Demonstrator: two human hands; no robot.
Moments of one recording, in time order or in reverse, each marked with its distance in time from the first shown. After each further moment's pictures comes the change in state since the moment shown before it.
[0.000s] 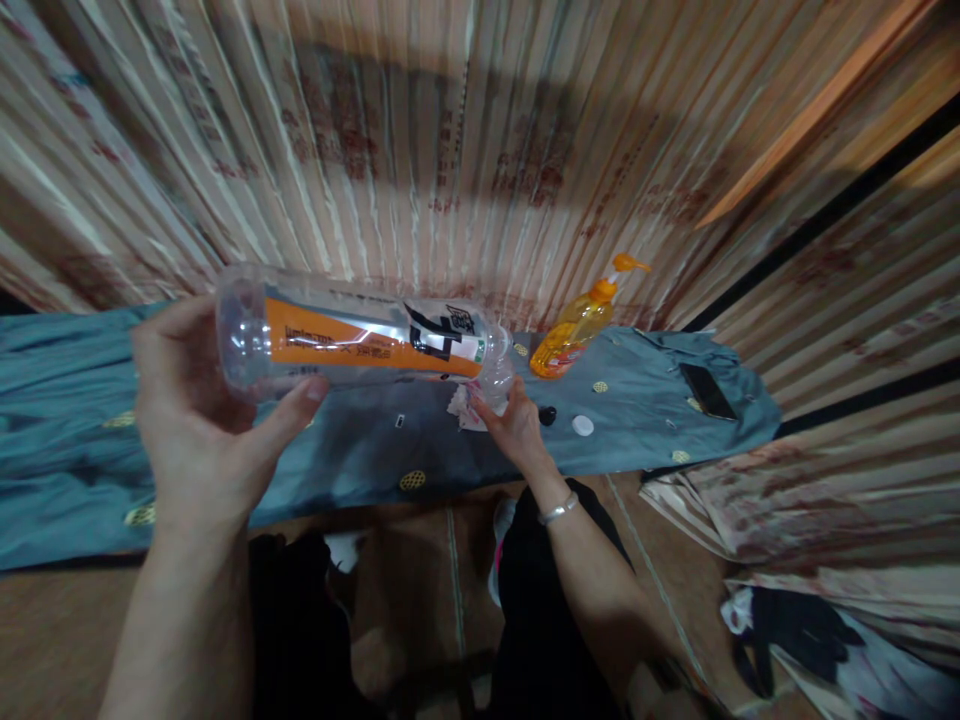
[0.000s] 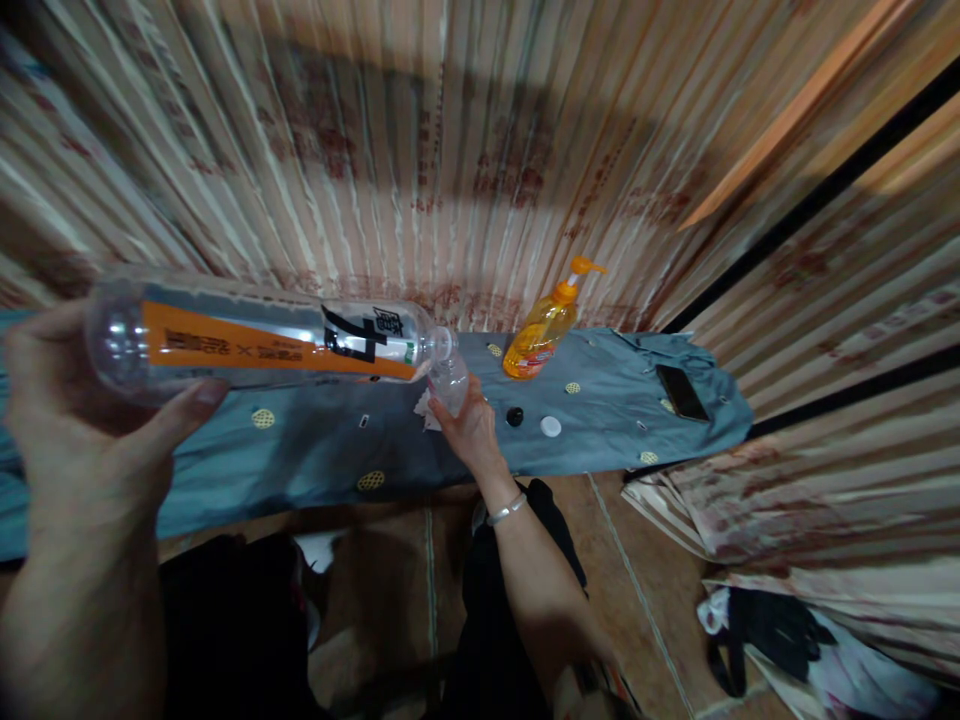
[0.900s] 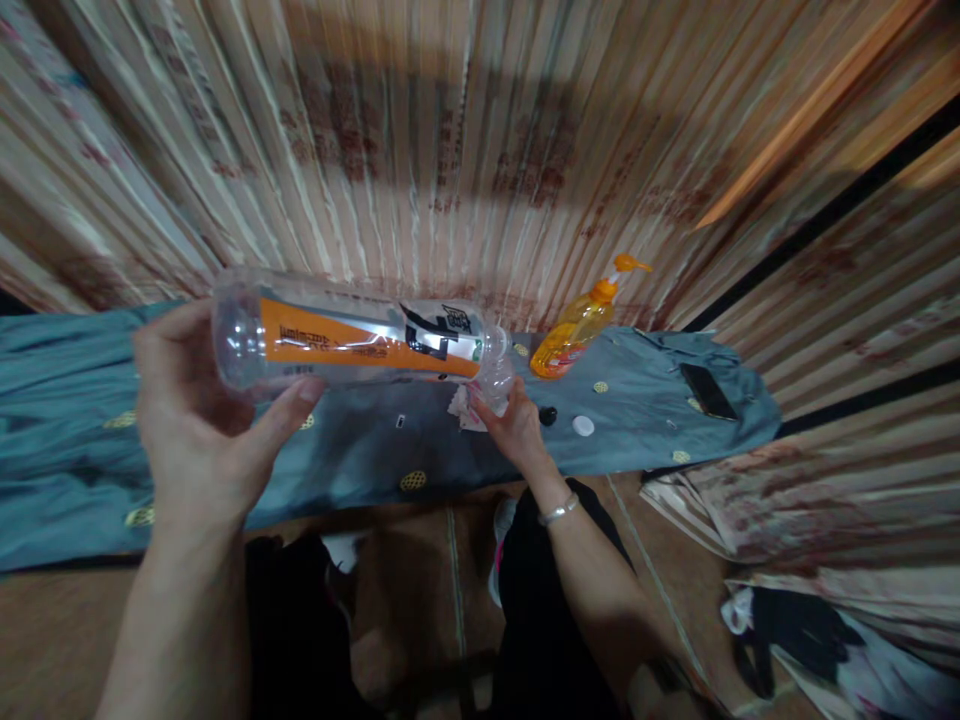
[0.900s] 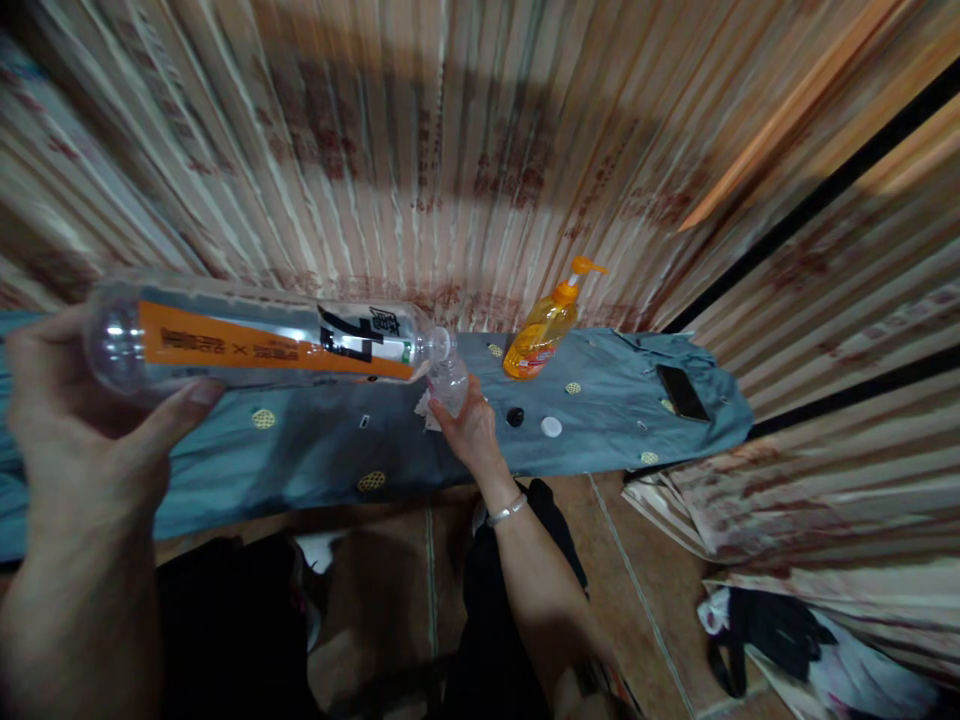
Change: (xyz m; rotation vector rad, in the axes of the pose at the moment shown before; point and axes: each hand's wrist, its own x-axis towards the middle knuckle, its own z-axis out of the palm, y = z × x) left_hand -0.001 -0.005 -0.004 -0.036 -0.016 -0.016; right_hand -0.001 0.001 -0.001 0.034 -0.010 0.009
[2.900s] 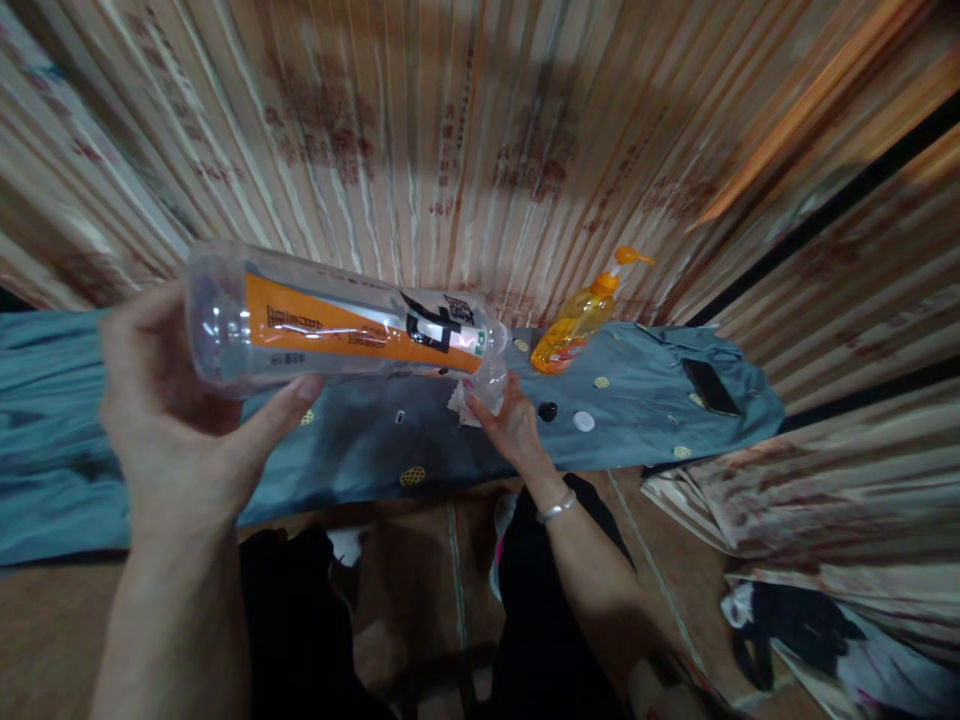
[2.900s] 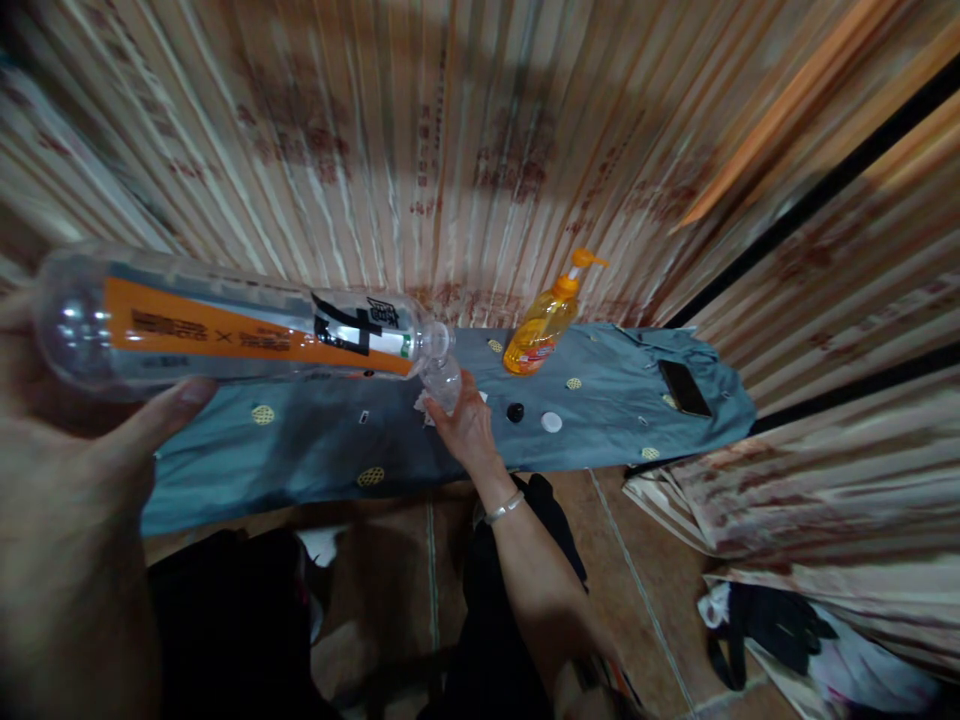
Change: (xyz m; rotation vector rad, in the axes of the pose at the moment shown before) left_hand 0.002 0.022 0.004 0.128 -0.003 -0.029; right_hand -0.003 -0.004 0.007 -0.057 -0.019 -0.028
